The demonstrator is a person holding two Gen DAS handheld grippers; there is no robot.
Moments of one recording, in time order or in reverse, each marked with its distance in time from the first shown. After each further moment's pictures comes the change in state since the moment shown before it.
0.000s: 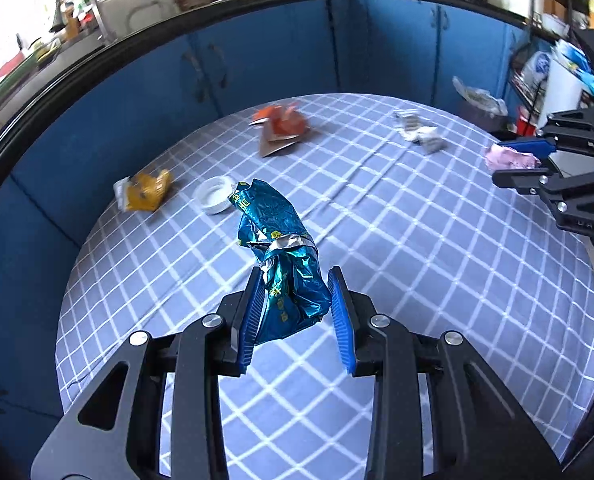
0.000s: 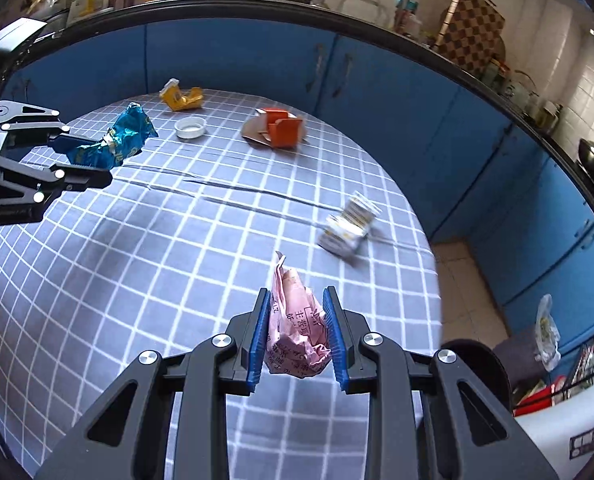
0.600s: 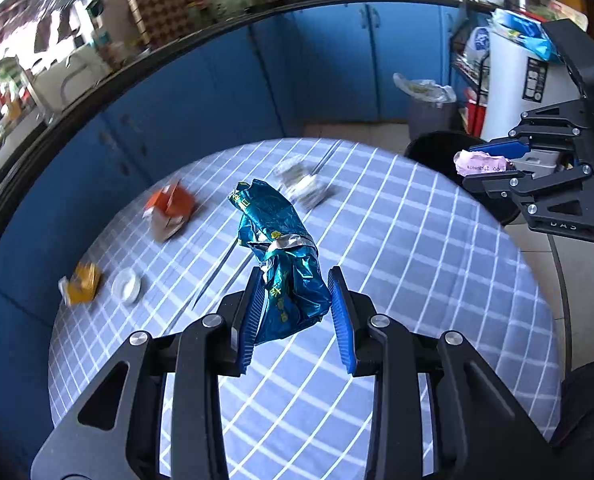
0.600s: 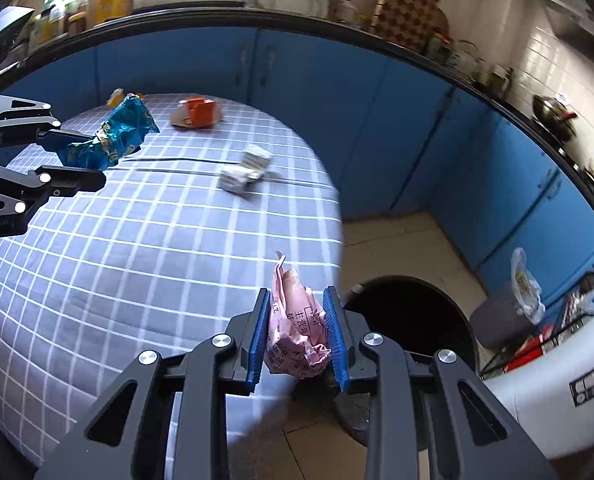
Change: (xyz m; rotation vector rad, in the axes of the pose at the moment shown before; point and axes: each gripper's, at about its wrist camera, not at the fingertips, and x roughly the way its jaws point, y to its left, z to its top) left arm -0.007 -0.105 0.052 0.195 -0.072 -0.068; right arm -0.038 -0.072 -0.062 0.138 -0.004 -0.098
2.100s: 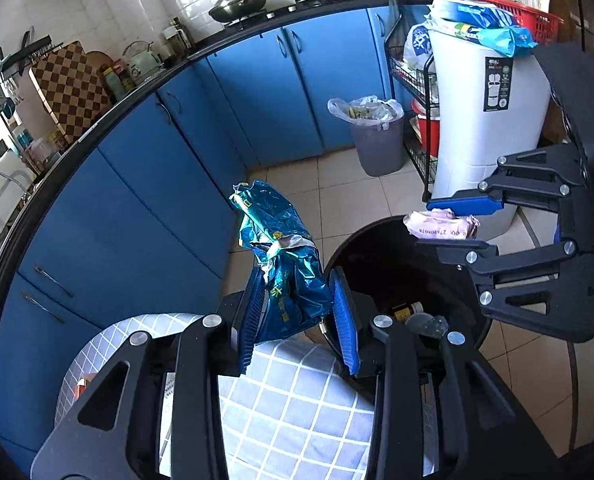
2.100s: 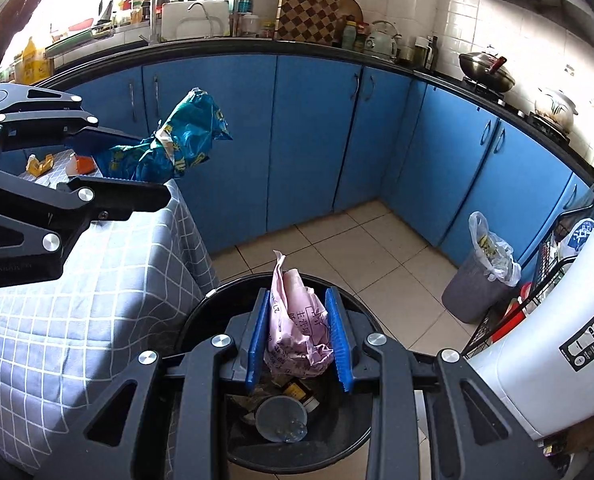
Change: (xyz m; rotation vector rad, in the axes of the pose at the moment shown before) left arm 0.071 -0.129 0.165 0.207 -0.084 -0.080; right arm 0.005 -0.139 -0.030 0.203 -0.065 -0.089
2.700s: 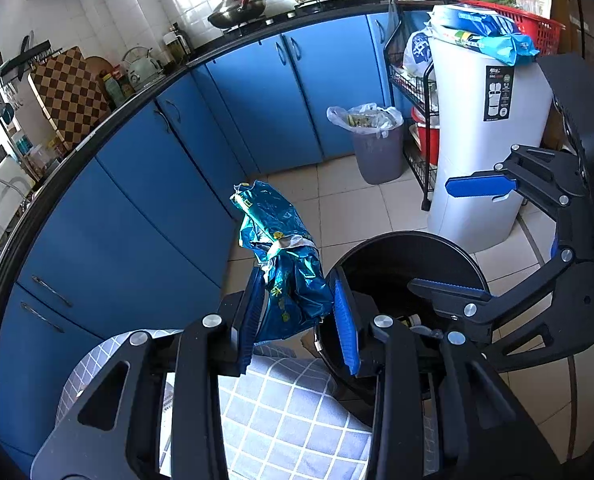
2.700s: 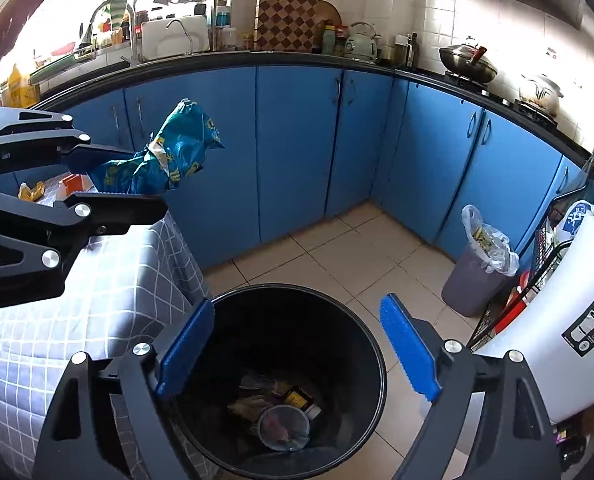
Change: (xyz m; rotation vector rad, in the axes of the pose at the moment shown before) left arm 0.001 -0.002 0.012 0.003 -0.017 -0.010; right arm -0.003 -0.015 0.002 0.071 -0.031 -0.012
